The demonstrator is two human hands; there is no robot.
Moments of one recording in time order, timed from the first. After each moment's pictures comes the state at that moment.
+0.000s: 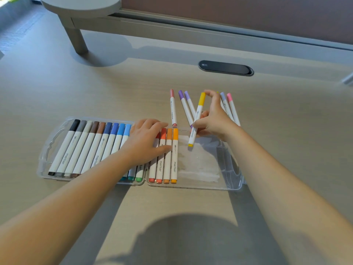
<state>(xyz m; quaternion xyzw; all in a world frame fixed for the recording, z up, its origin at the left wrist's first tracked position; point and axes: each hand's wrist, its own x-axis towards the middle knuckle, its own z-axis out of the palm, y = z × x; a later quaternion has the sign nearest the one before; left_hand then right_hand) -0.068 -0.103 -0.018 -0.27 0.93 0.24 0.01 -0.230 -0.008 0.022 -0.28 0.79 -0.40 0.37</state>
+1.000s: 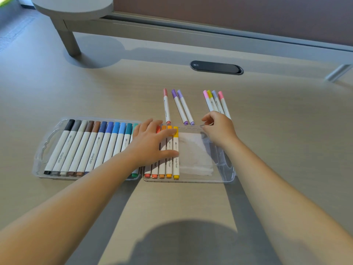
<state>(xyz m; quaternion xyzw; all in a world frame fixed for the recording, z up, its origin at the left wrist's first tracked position) -0.074 -0.084 -0.017 -0.23 0.95 0.20 0.08 -0.233 0.026 -0.002 -0.29 0.89 -0.29 0.19</state>
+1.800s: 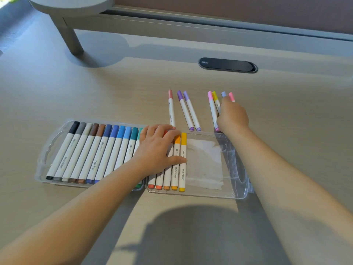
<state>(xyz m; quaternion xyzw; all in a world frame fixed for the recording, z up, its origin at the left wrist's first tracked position) -0.091 -0.085 -0.022 -0.24 0.95 0.20 0.04 -0.278 -0.009 0.001 -0.29 0.95 -0.06 0.13</state>
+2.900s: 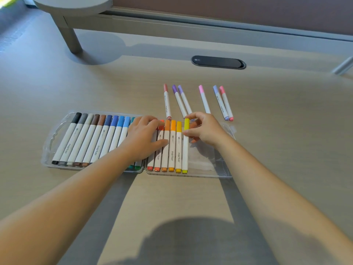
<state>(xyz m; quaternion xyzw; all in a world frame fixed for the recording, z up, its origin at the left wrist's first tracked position) -0.069 -0.087 -0.017 -0.29 0.93 0.25 0.01 -0.213 0.021 -0.001 -0.30 0.79 -0.38 0.38</state>
